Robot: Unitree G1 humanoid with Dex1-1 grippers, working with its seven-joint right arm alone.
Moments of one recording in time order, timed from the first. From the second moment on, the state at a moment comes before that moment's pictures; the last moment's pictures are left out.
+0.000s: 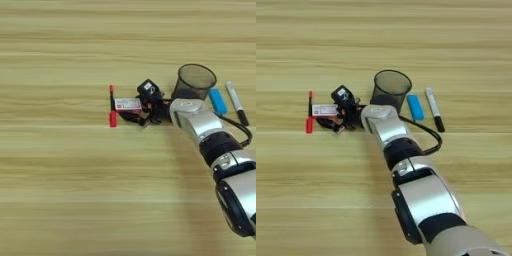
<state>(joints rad) -0.69 -0.21 0.19 0.87 0.00 0.19 0.71</state>
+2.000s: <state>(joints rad) -0.31 -0.31 0.04 0.14 0.00 0.64 0.44</state>
